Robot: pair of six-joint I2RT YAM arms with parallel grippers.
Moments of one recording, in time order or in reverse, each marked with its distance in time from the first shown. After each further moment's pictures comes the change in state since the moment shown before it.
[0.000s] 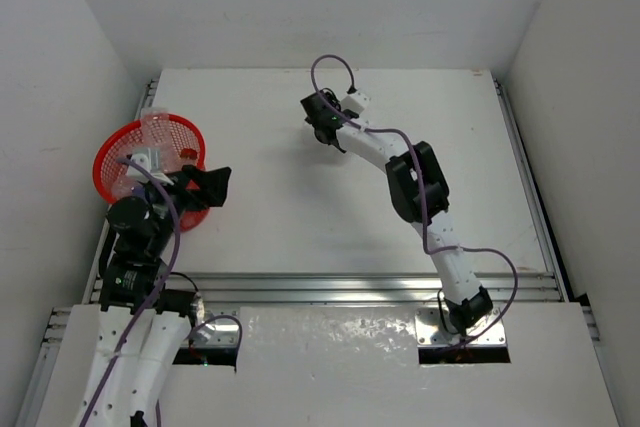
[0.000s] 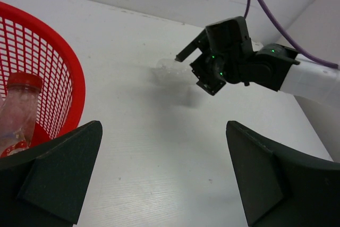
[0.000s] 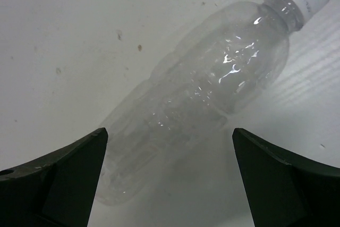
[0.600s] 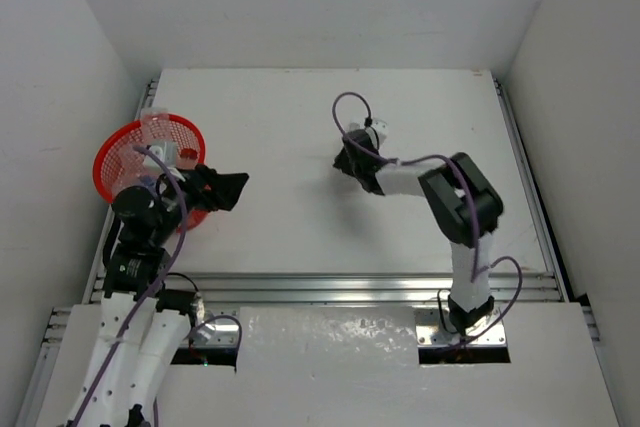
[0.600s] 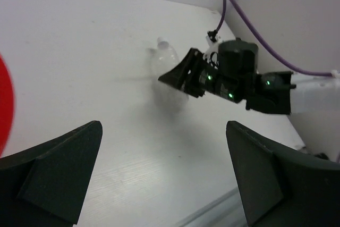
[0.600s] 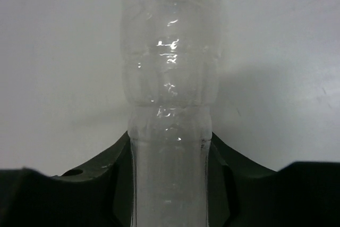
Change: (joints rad) left arm 0.000 0.055 0.000 0.037 0.198 -0.015; right arm -0.045 -0.286 -0.696 0.632 -0.186 -0.274
